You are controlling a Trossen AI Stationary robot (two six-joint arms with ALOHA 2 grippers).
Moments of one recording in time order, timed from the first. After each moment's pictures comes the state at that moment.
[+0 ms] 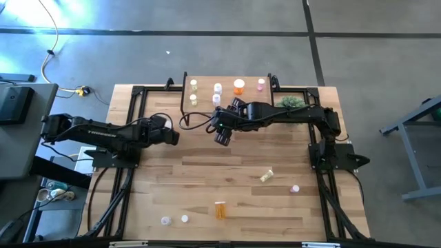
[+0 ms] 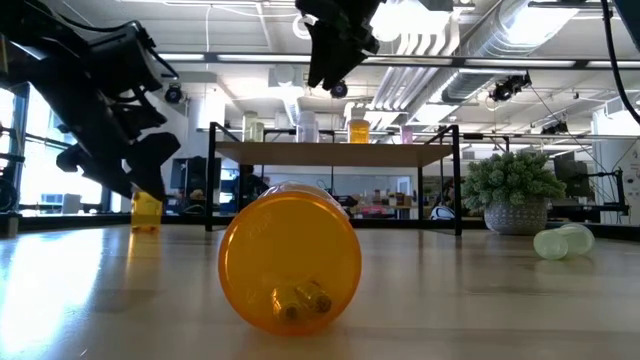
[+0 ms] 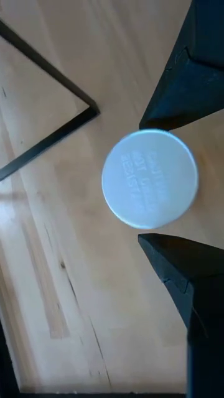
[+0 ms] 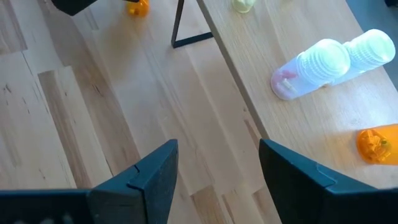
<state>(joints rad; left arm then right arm) 0.23 1.02 0.33 -0.43 -0.68 -0.90 -0.02 1.93 1.92 -1.02 0.41 0.22</state>
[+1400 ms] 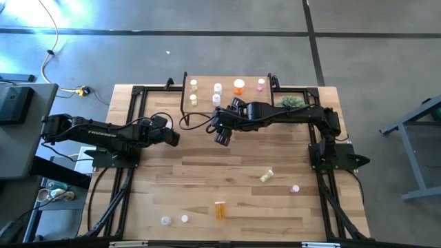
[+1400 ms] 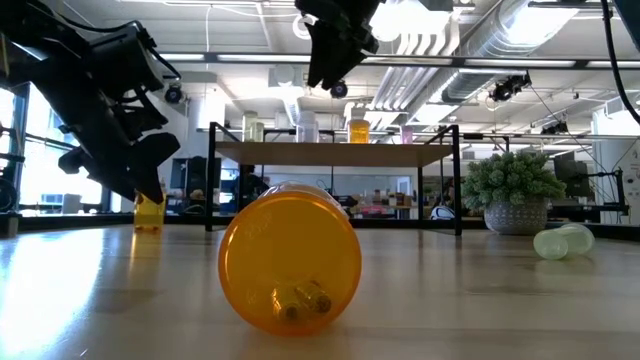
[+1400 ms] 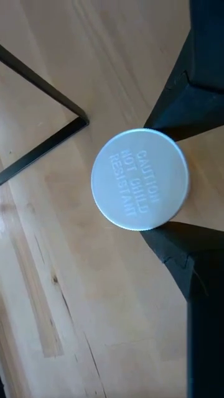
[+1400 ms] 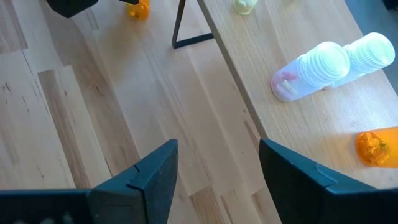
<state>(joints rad) 0.24 1.02 0.33 -0.42 -0.62 -0.88 -0.02 1.93 1.92 -1.02 0.41 0.20</state>
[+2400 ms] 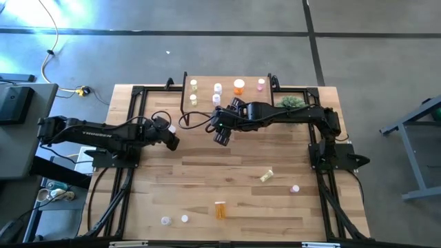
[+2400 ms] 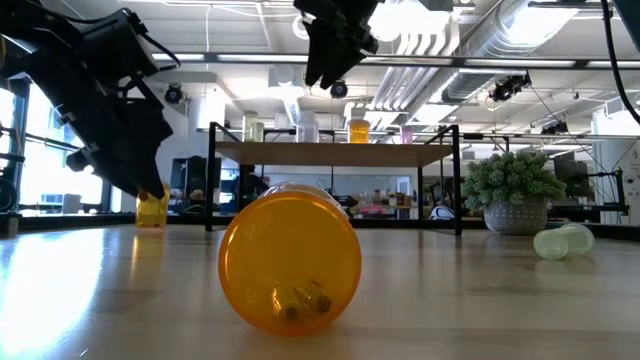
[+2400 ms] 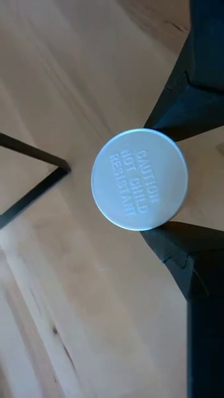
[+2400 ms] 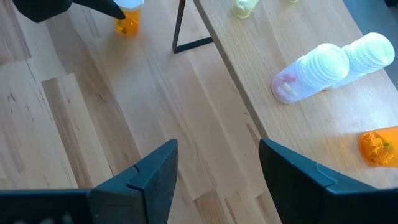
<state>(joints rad) 0.23 0.93 0.33 -0.42 -0.48 -0.74 -0.02 1.93 1.92 -1.01 0.41 0.23</state>
